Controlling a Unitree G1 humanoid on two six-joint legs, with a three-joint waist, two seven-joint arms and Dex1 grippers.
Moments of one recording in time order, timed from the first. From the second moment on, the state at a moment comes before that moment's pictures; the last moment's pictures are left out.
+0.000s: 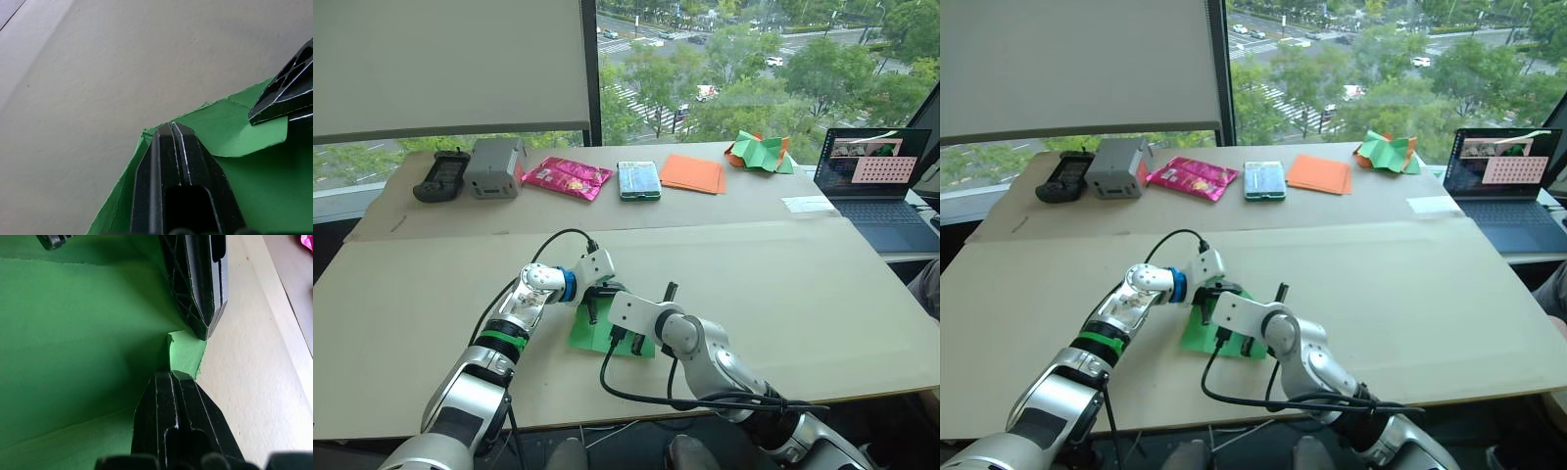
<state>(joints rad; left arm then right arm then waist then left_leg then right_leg) -0.71 0.37 -0.30 0.65 0.05 0.02 -1.00 -0.45 -0.31 0.74 -0.27 -0.53 0.84 0.53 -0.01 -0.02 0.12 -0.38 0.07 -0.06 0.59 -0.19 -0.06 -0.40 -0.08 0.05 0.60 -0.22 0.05</state>
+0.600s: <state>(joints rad) -0.72 0.36 -0.31 0.66 0.07 0.02 -1.00 -0.45 -0.18 0.34 -0.30 -0.27 0.88 0.57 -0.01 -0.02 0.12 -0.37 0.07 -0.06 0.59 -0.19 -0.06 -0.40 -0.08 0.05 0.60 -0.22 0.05</state>
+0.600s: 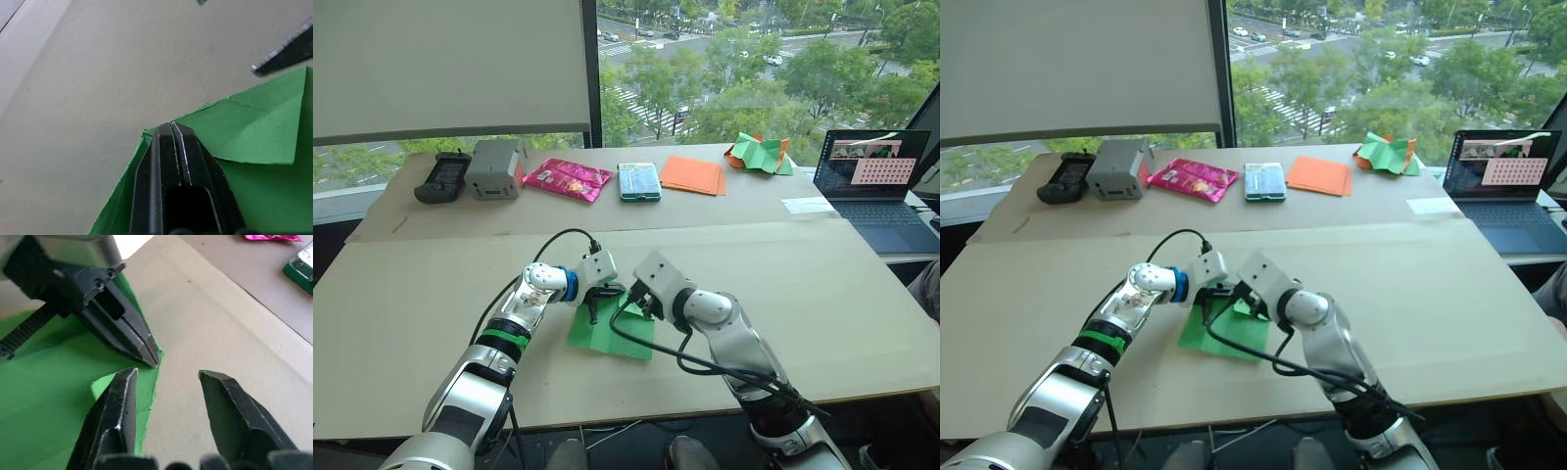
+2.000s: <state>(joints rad) -0.71 0.36 -0.31 0.64 0.09 0.02 -1.00 -0.42 -0.19 0.42 -0.13 -0.19 0.82 0.51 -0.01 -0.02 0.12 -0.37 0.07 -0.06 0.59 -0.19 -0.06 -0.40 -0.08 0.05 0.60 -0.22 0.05</state>
